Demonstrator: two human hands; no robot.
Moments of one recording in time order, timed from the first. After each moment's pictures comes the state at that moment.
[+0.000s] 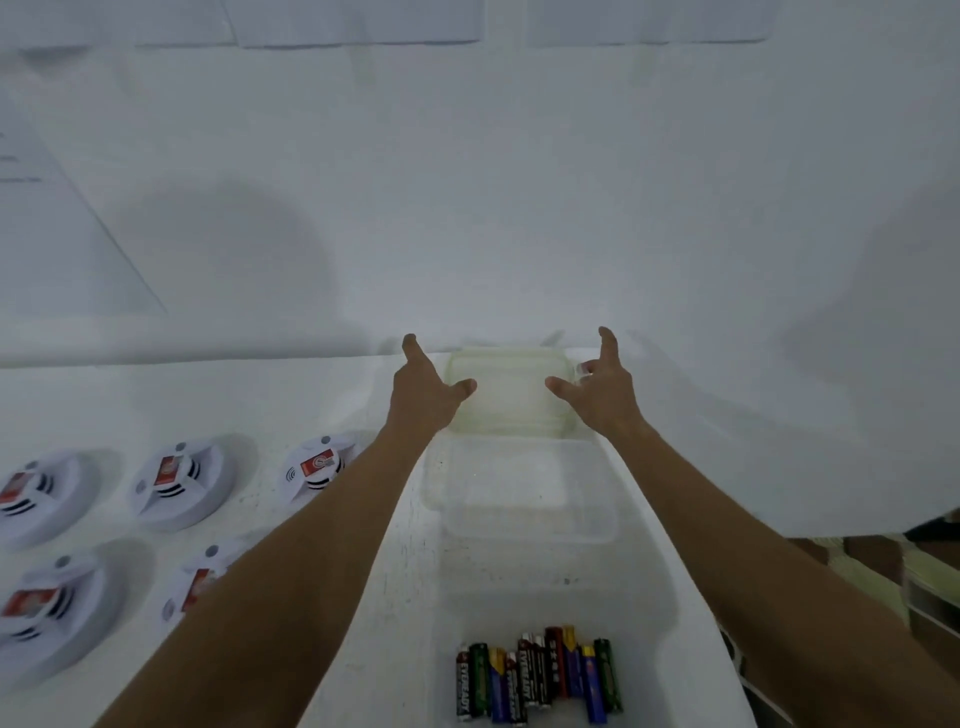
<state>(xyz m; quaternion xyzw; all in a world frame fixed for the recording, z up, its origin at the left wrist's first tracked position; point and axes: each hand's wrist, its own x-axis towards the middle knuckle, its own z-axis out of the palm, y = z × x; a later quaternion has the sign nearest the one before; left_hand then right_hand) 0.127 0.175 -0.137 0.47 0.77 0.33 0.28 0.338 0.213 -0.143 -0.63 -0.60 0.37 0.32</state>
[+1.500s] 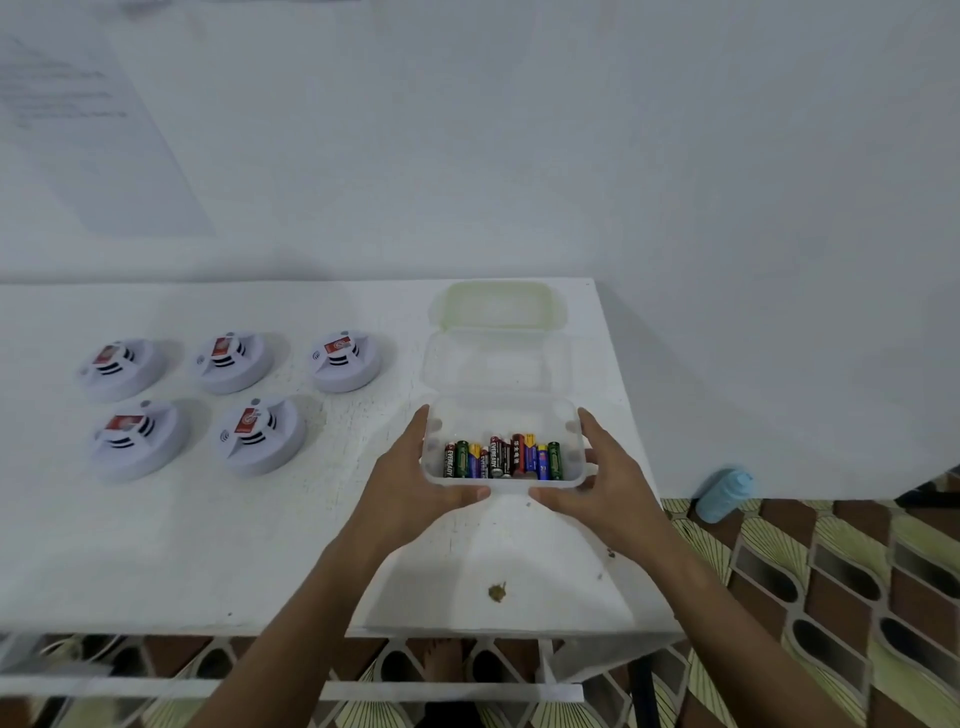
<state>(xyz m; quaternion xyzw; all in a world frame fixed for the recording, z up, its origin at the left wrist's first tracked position) 0.178 -0.081 -0.165 0.53 0.70 0.33 0.34 0.411 -0.033 -0.175 -0.51 -0.67 0.46 0.29</state>
